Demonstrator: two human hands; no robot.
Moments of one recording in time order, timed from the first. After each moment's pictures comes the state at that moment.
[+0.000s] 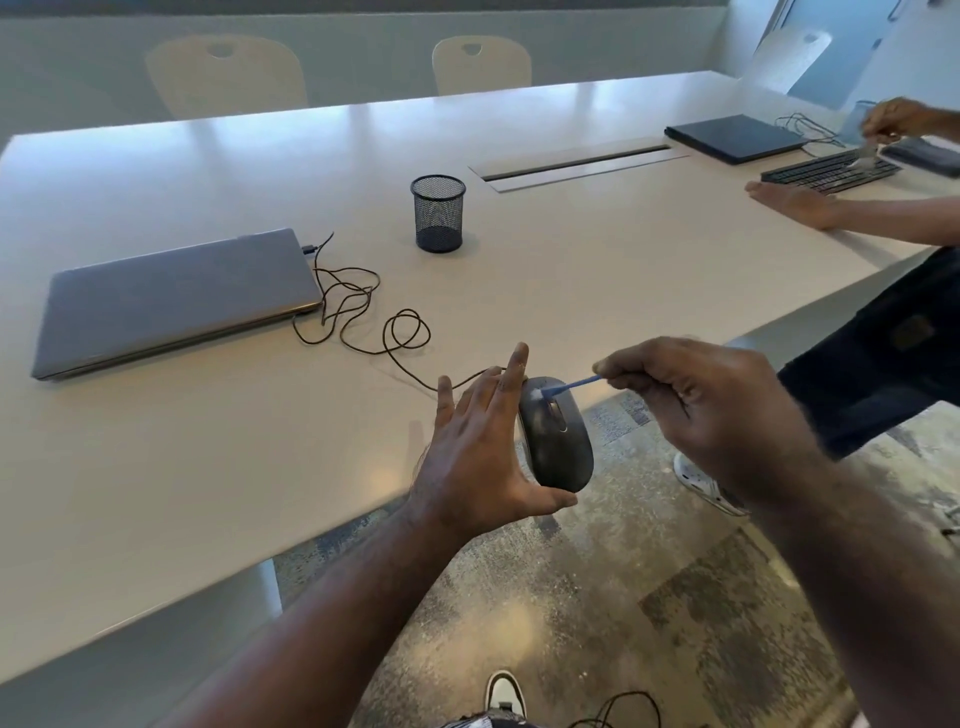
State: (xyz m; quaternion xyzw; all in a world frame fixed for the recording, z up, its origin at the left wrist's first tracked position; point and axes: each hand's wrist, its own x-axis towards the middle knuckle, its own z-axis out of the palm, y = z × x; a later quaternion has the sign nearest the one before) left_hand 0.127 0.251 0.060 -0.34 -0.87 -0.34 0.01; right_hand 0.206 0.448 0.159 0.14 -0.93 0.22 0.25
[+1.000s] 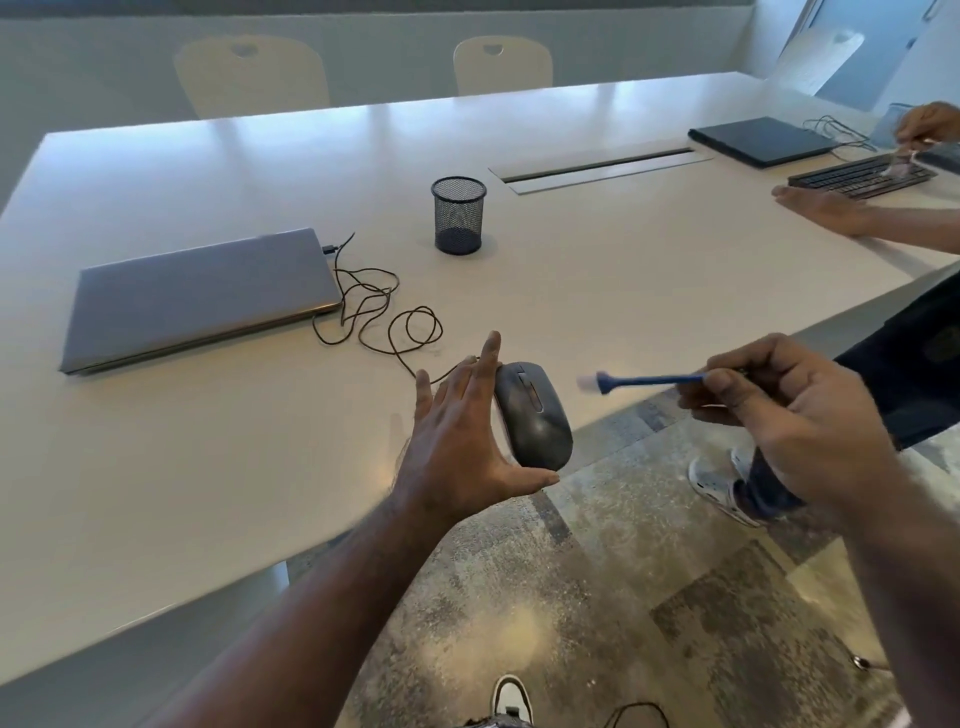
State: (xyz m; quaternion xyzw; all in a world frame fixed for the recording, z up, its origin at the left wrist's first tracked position) left_hand 0.103 0.229 0.057 -0.29 -0.88 -0.37 0.04; right_hand 0.209 0.481 0.140 -0.04 -0.78 0.59 0.20
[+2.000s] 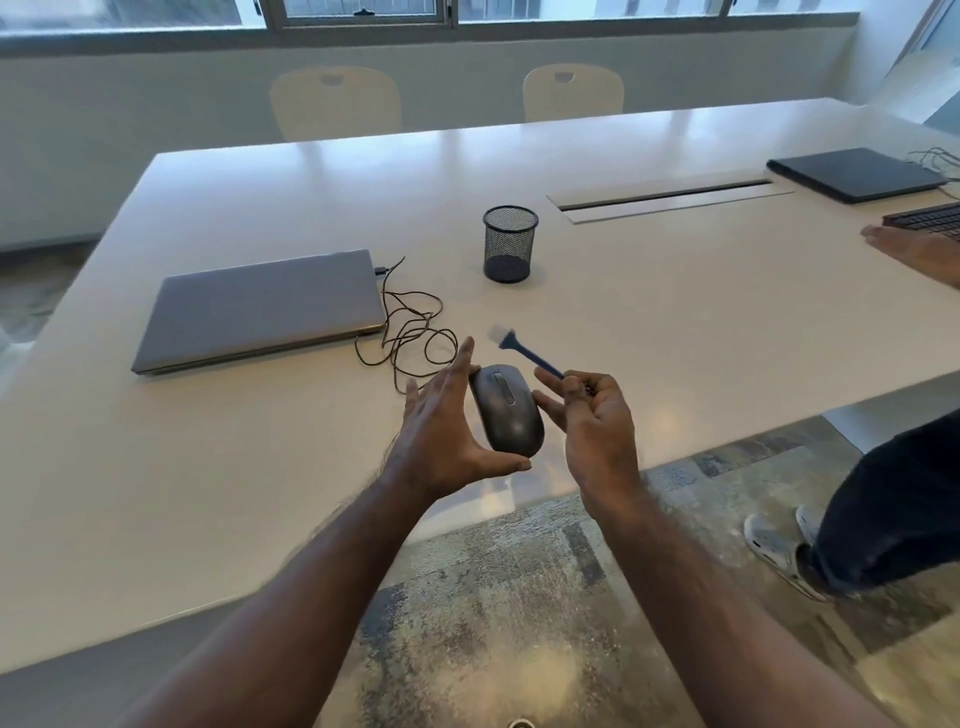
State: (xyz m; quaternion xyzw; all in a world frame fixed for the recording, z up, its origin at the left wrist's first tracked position) left_hand 0.042 0.210 0.043 -0.20 -0.90 -0.38 0.03; right_hand 0.075 0.378 0.057 -0.12 -0.64 0.75 0.14
